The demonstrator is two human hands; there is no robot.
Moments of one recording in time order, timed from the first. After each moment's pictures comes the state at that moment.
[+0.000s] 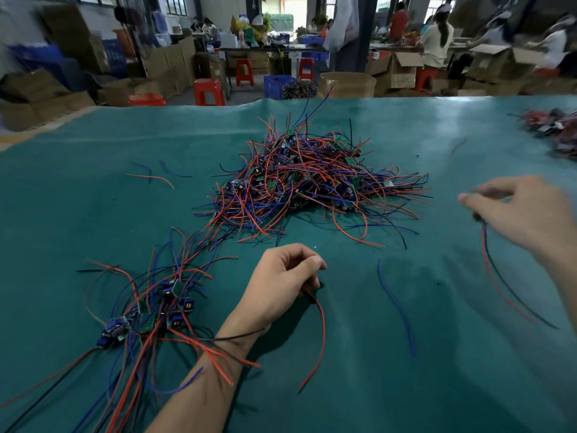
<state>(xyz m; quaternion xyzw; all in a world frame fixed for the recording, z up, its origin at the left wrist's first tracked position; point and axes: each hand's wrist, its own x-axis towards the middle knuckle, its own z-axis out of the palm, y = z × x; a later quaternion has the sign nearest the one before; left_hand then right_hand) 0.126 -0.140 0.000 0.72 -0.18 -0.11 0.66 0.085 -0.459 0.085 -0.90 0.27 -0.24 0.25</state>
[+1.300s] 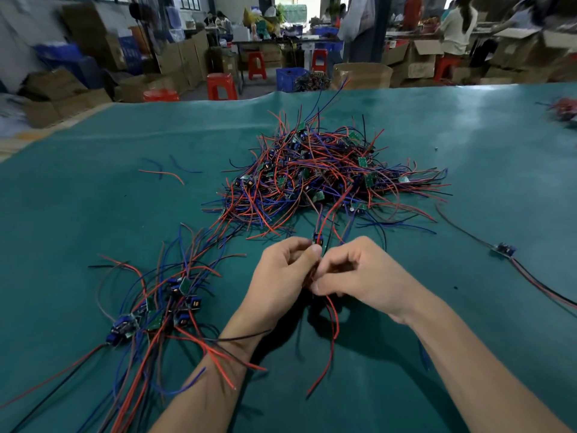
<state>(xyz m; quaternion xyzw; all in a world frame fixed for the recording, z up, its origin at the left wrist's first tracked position) 0.133 -0.139 -0.004 0.72 -0.12 -0.07 0.68 0.097 -0.293 0.023 -0.80 -0.10 0.08 0.58</state>
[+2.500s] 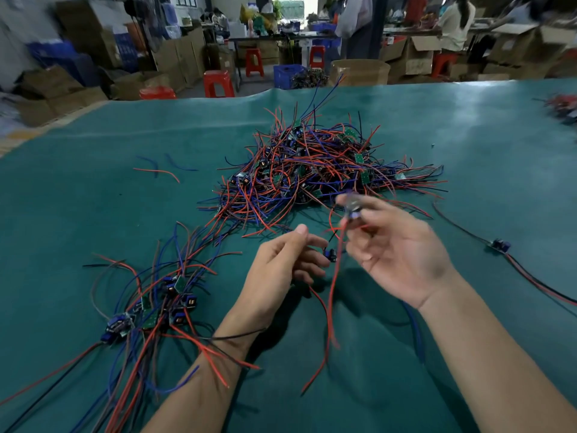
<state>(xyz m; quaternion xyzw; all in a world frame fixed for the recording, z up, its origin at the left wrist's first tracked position) 0.130 -0.142 0.000 0.63 -0.13 -0.13 0.76 0.103 -0.319 0.036 -0.46 -0.05 0.04 0.89</state>
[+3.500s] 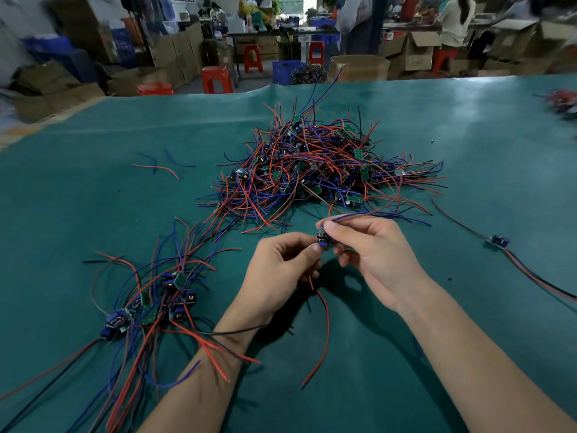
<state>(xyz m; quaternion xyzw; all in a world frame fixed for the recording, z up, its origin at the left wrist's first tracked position) 0.129 -0.139 -0.003 0.68 -0.17 -0.09 0.70 0.110 -0.299 0.010 -0.64 0.03 -0.06 0.77</state>
